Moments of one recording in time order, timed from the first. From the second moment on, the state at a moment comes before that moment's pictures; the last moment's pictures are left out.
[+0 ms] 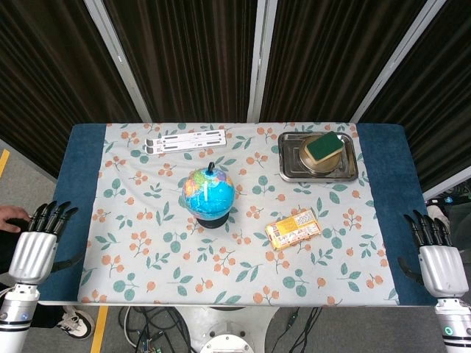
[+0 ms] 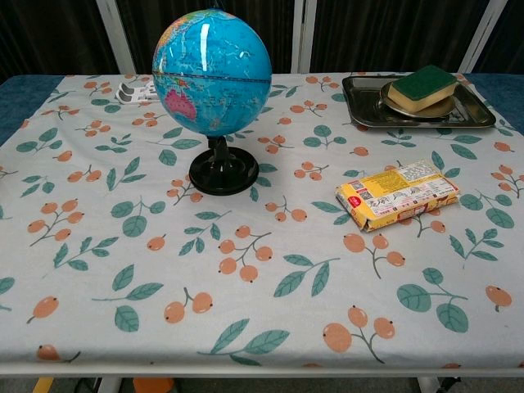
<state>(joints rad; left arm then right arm) -0.13 -1.21 -0.04 -1.56 1.57 1.53 0.06 0.07 -1.14 0.04 -1.53 -1.53 1.48 -0.04</state>
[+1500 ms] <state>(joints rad) -0.56 -1.40 -0.17 -1.72 1.66 1.19 0.28 0.08 -1.15 0.04 -1.50 -1.51 1.46 -0.01</state>
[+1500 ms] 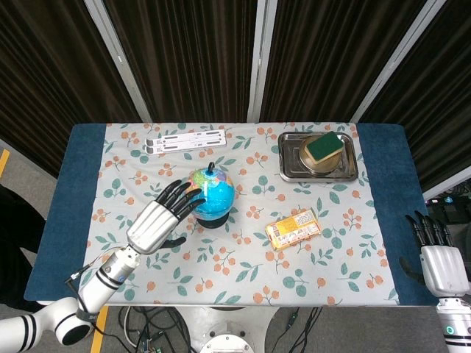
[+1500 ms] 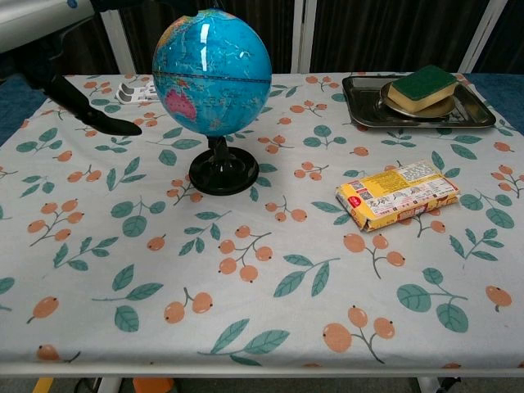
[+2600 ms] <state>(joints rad) -0.56 -1.39 -0.15 -1.67 1.54 1.23 0.31 0.08 -1.15 0.04 -1.49 -1.51 1.46 0.00</state>
